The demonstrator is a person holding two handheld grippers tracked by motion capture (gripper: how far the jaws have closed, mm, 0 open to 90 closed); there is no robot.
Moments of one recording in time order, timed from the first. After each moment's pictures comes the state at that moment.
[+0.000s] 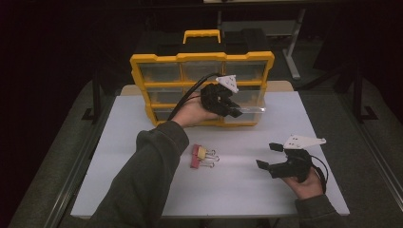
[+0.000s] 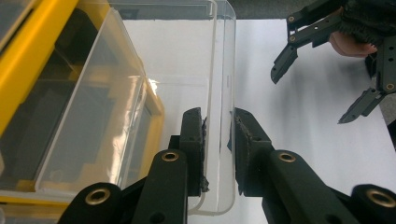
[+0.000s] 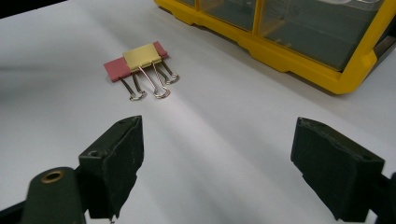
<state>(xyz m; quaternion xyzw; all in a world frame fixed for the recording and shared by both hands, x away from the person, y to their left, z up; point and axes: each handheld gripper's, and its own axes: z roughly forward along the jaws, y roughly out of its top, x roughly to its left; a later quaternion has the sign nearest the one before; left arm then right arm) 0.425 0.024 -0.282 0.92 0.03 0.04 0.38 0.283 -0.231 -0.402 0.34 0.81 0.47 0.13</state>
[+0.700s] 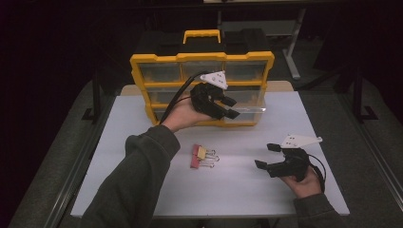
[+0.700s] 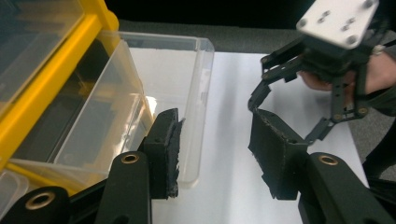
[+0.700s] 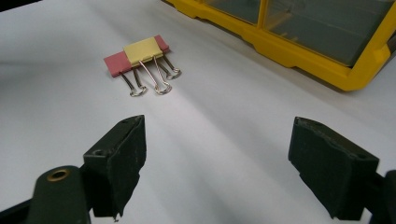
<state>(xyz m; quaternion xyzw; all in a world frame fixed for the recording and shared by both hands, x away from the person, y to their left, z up) 0.407 0.052 -0.263 0.89 0.04 0.05 0.45 0.288 -0.227 -0.405 0.34 0.81 0.46 0.12</state>
